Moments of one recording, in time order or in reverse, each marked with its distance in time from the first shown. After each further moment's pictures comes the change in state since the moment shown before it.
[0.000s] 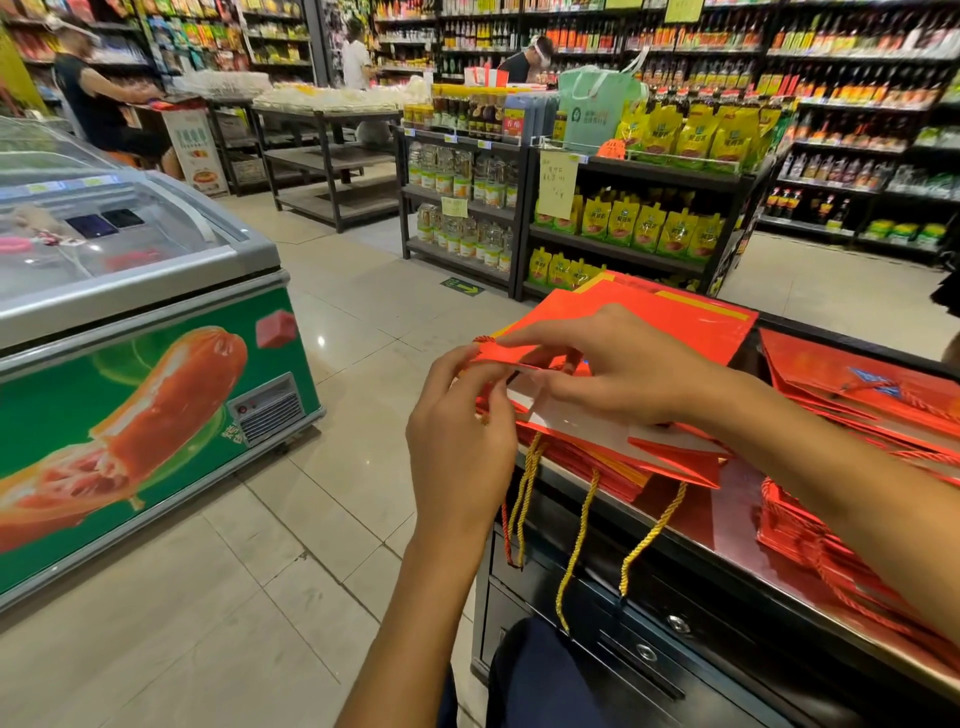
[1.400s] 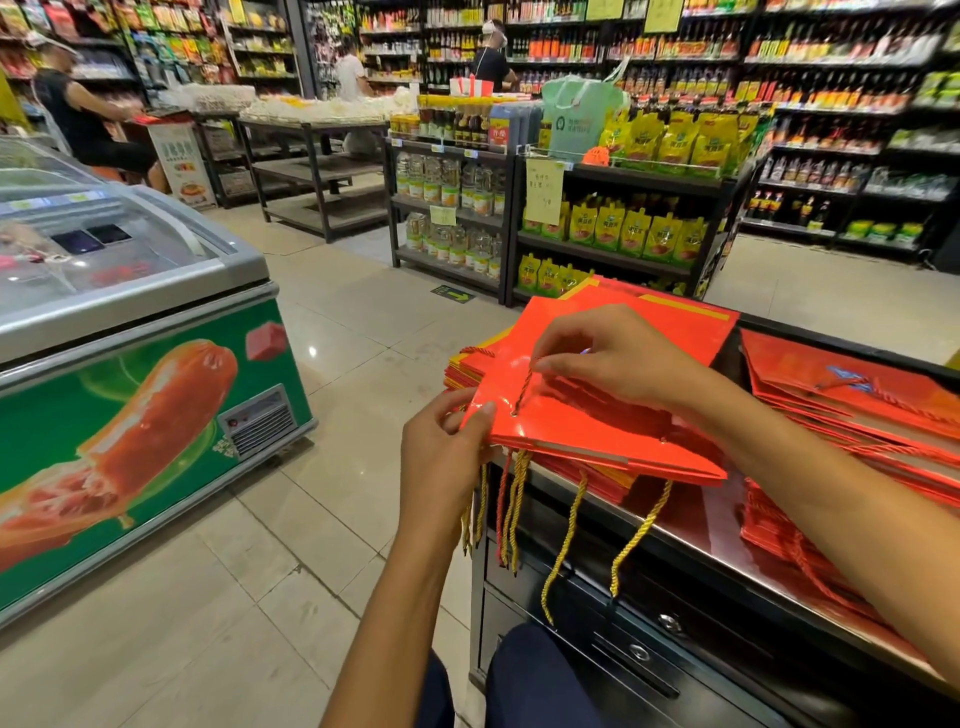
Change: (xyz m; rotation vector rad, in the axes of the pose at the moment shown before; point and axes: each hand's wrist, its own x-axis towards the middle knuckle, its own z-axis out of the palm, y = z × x) left_hand 0.002 -0.006 -0.002 -0.546 -0.246 -0.650; right_hand -0.003 0.034 0.006 0.247 0.103 0.227
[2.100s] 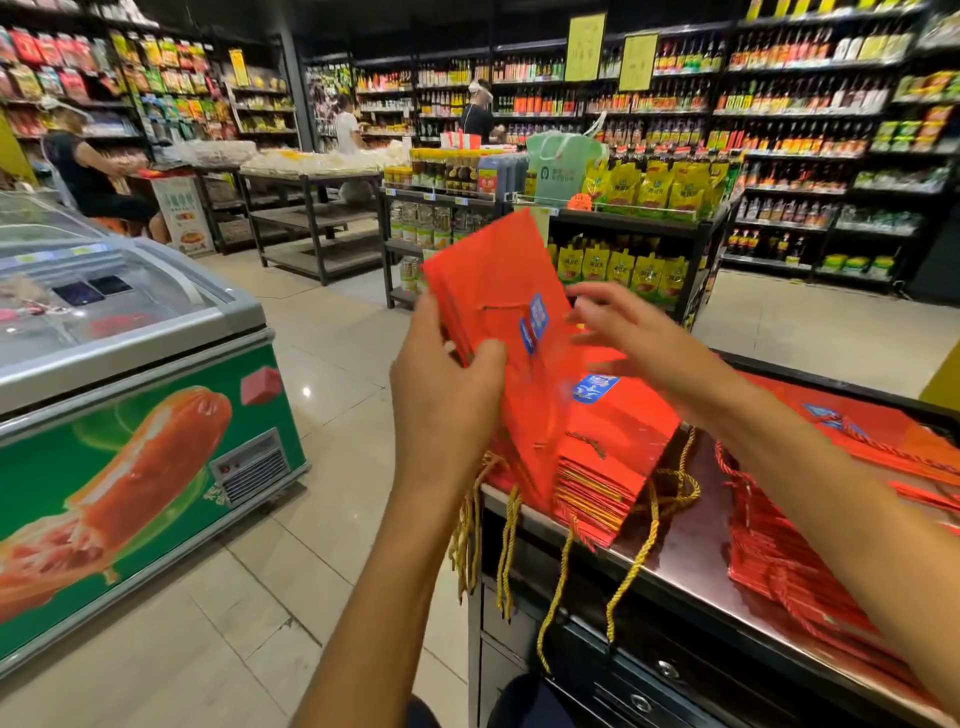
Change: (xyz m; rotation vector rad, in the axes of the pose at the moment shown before) left_hand 0.000 0.104 0.024 0.149 0.026 0.546; right_hand -0.007 -0.015 -0.045 0.492 0.260 0.285
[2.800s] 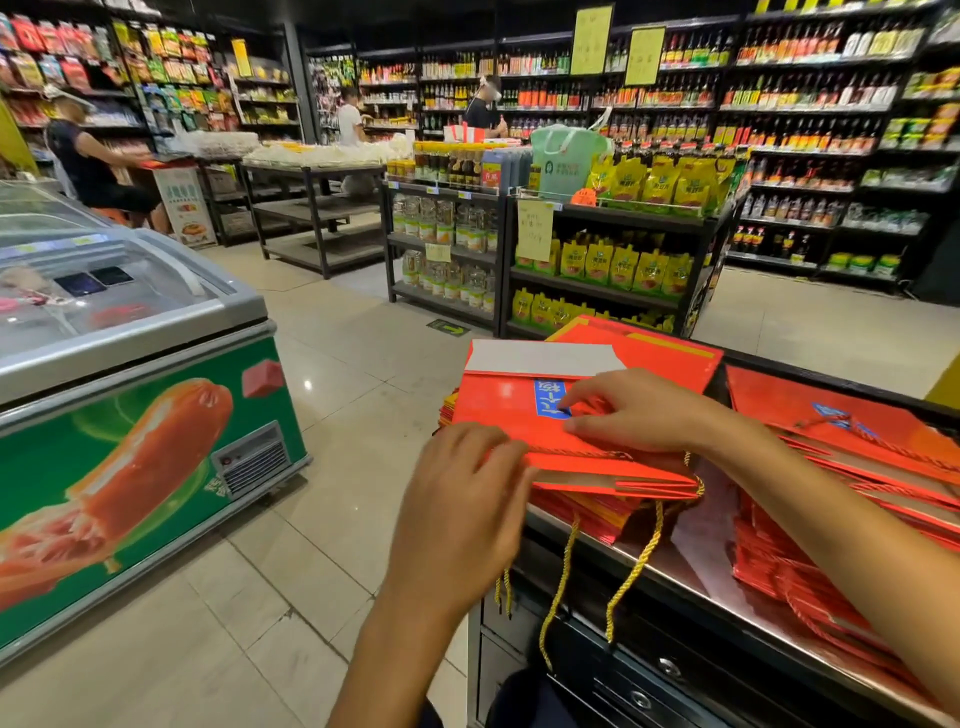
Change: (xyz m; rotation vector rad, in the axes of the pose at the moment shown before) left_hand -0.065 -0.080 -0.021 0.728 -0.257 0.530; right_hand -0.003 0.040 0.004 -0.951 -0.321 -0.022
